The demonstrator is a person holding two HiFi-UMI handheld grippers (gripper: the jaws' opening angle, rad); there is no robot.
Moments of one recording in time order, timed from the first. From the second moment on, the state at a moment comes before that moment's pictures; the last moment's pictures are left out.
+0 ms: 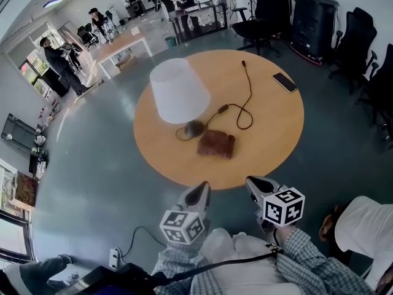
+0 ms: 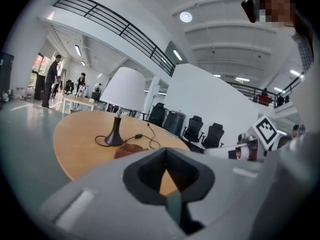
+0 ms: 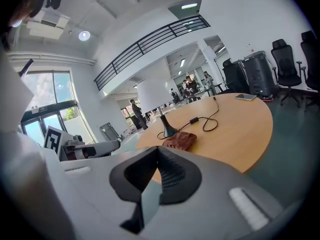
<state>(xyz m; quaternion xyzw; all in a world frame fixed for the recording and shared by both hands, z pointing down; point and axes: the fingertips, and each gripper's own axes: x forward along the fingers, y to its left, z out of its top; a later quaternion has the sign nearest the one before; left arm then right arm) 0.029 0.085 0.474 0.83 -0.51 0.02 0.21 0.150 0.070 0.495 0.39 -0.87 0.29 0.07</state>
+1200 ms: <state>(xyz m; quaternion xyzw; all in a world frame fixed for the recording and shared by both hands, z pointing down) -0.076 -0.076 0.494 0.84 -0.48 -0.03 0.26 0.046 -0.088 0.491 0.38 -0.89 0.26 0.07</state>
